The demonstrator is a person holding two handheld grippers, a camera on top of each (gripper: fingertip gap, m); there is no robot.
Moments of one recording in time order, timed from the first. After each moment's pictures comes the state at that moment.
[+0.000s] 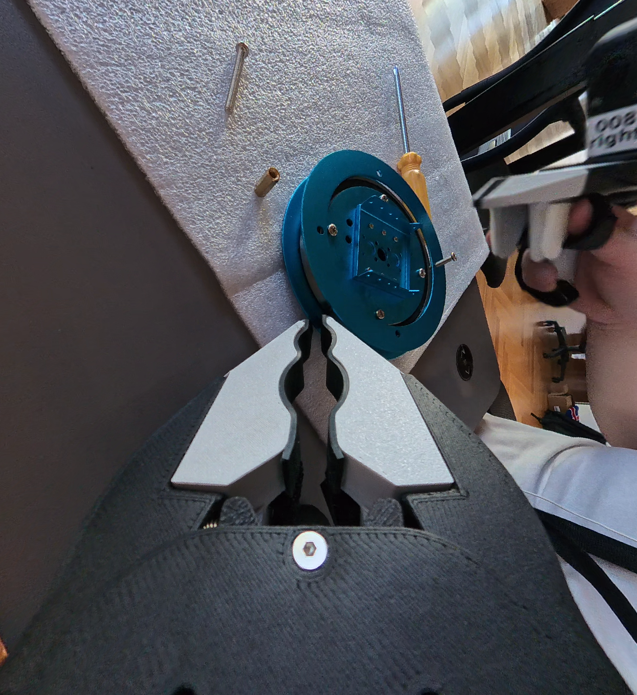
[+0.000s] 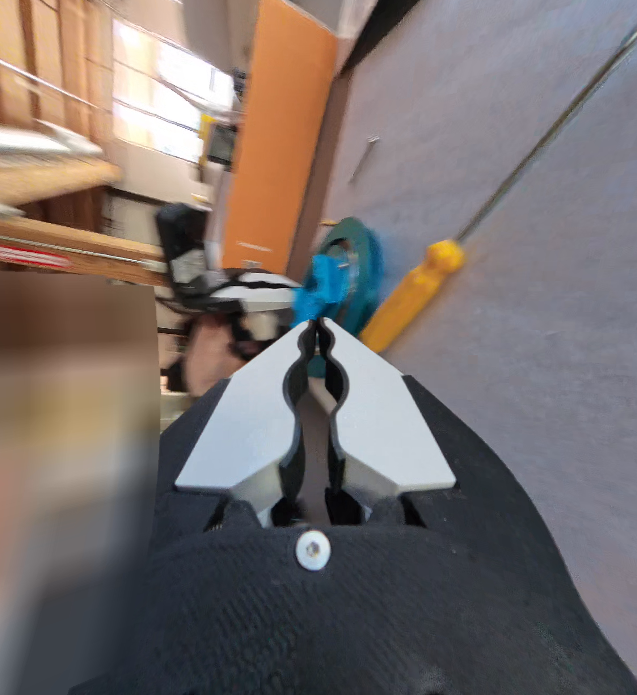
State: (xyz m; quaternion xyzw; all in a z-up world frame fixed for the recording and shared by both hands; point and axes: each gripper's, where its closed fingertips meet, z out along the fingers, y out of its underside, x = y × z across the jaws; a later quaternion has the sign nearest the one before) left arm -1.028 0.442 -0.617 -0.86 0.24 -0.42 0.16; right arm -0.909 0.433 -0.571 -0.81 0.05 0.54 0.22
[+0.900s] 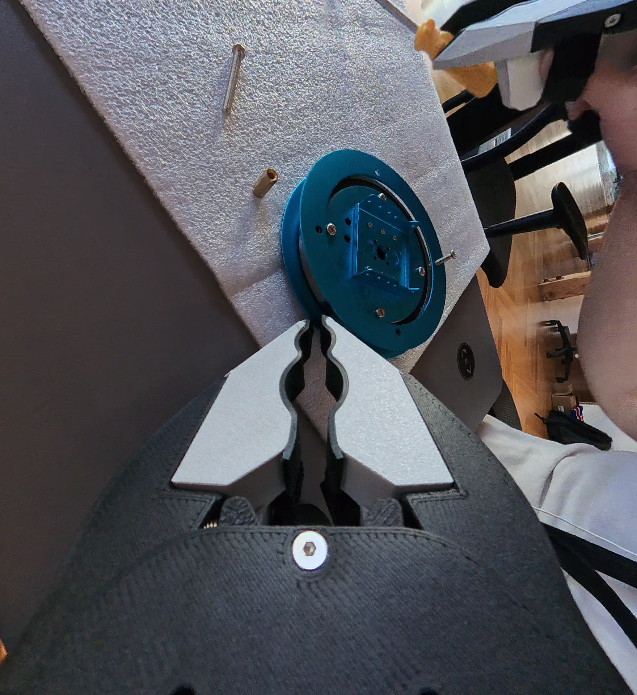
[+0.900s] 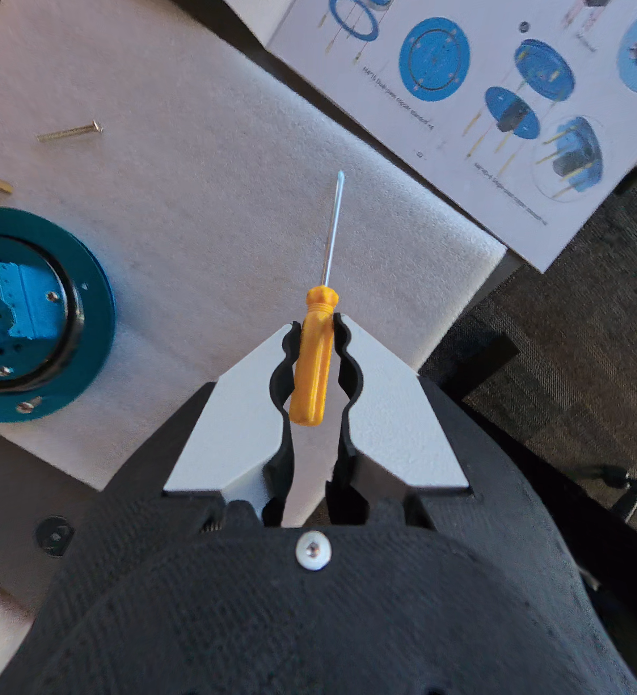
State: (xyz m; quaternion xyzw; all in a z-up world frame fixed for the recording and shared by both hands) left arm -1.028 0.442 -0.616 -0.86 0.24 -0.42 0.17; right arm -0.814 0.525 -0.595 -0.95 -0.22 0.06 0.20
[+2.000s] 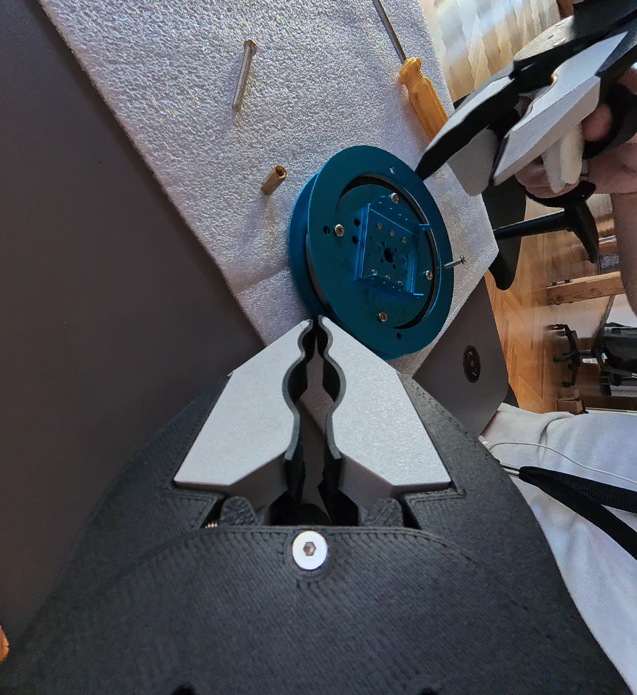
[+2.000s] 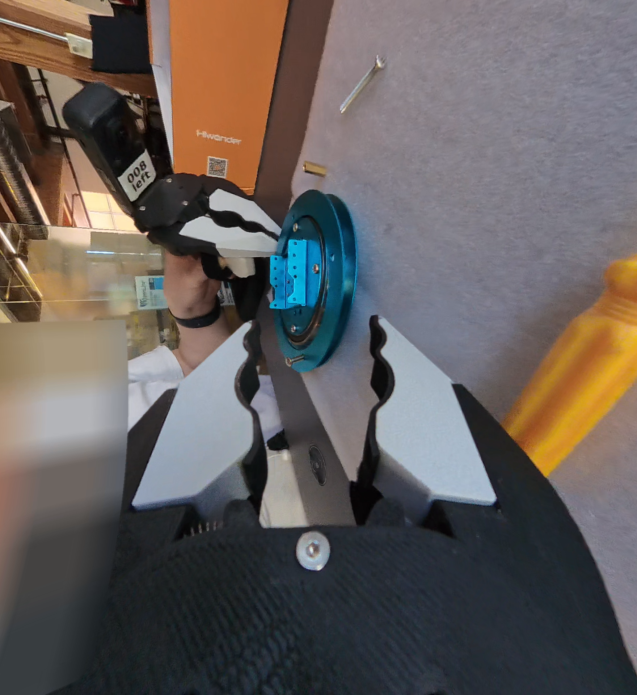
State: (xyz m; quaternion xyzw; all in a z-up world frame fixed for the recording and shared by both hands) left arm -1.030 0.443 -0.618 -0.86 0.24 -0.41 0.17; right arm -0.918 0.454 -0.588 -0.84 -0.12 0.53 0.02
